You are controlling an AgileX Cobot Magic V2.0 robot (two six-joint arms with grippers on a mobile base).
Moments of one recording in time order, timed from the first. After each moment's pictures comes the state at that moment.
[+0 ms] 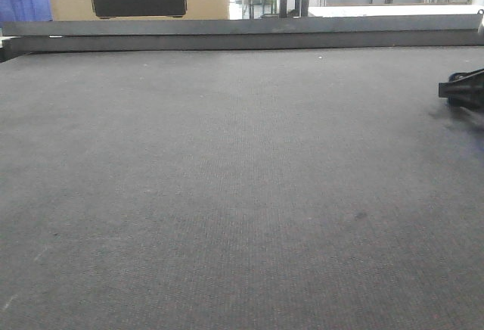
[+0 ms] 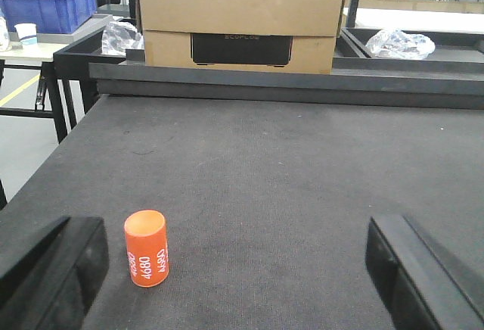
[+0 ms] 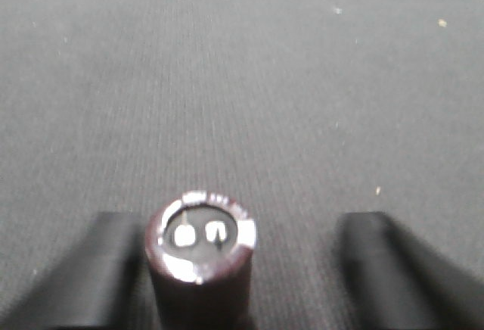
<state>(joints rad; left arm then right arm) -0.09 0.48 -0.63 -0.02 0.34 0.00 -0.07 2.12 -1.04 0.15 -0.74 -0.12</state>
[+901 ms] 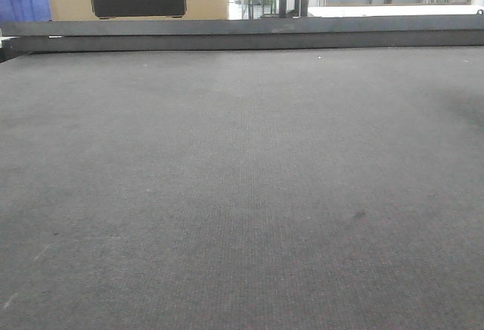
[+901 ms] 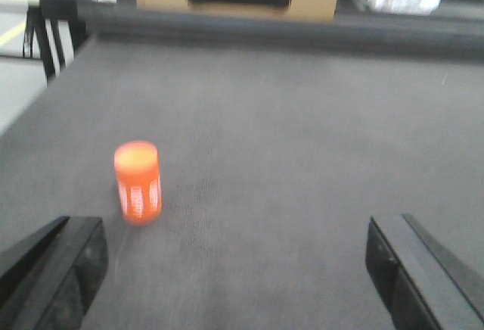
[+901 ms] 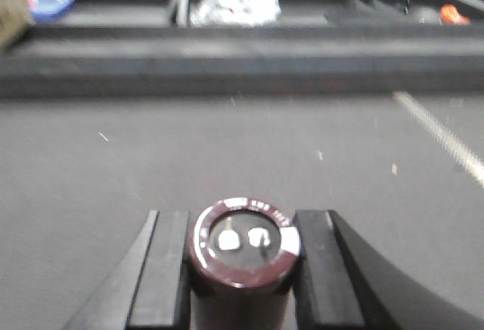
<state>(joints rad) -0.09 0.50 -0.51 -0.04 0.34 0.00 -0.05 1.54 -1.04 0.15 -0.25 -0.12</state>
